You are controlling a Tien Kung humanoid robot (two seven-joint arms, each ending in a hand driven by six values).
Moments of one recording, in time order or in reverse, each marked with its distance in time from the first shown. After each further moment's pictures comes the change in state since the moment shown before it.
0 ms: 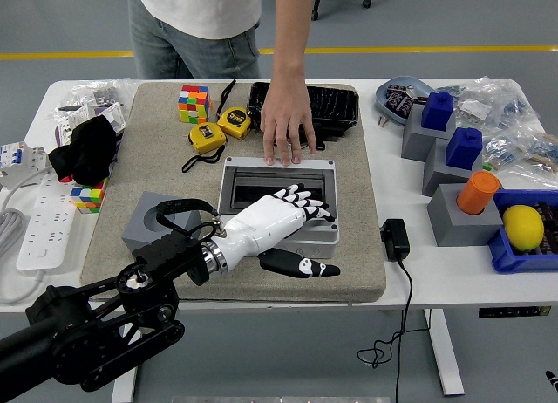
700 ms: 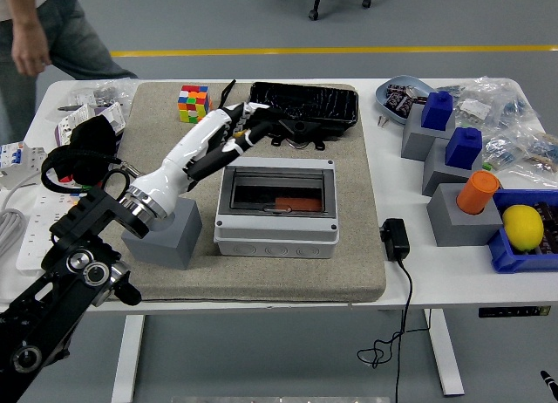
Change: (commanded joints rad) left arm 0.254 -0.112 -0.643 -0.188 -0.690 -0.149 -0.056; right arm 0.001 0.014 -0.013 0.002 0.018 0.003 0.001
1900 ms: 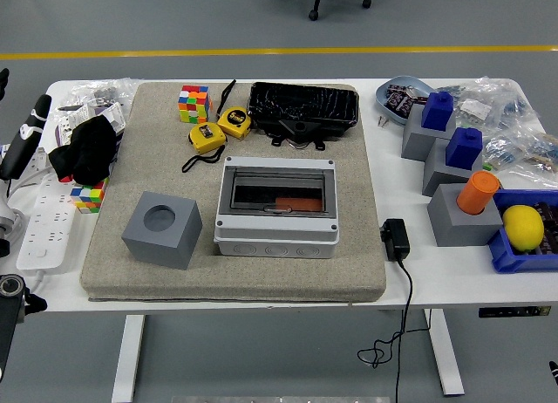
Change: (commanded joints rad) left arm 0.213 -0.080 -0.465 0.069 0.631 0.280 -0.075; right arm -0.012 0.016 -0.161 -0.002 -0.111 -0.268 0.161
